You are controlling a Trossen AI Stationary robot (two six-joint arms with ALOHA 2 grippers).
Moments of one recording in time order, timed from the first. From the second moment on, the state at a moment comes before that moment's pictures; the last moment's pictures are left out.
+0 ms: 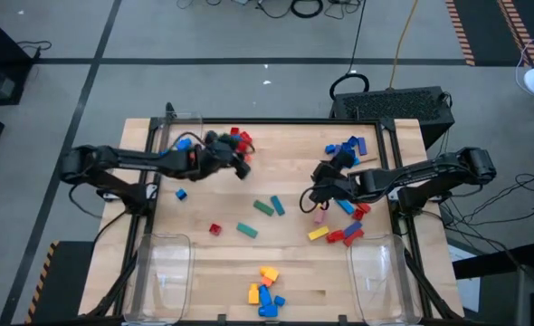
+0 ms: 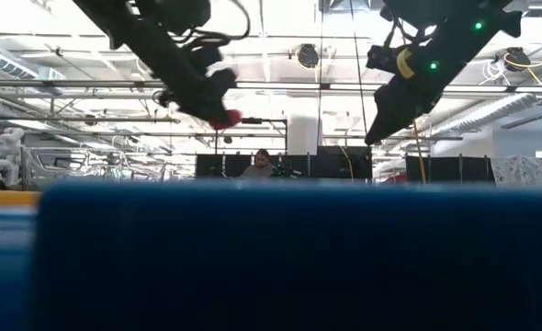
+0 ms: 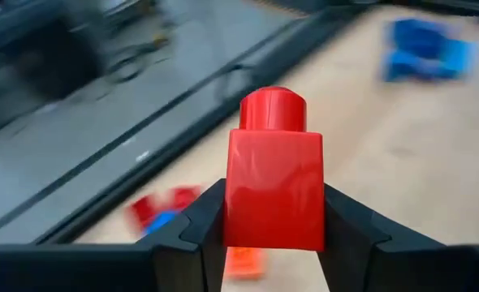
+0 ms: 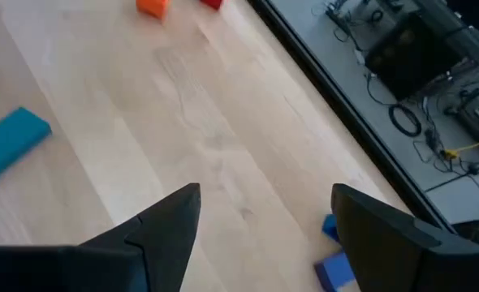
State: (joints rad) left arm 0.21 1.35 0.83 -0.12 -0.58 -0.26; right arm 0.07 1.32 0.77 -0.43 0.75 0.36
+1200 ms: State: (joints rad) left arm 0.62 1.28 0.78 -0.57 -0.55 -0.52; right arm 0.06 1.32 0.72 -0.53 0.73 0.40
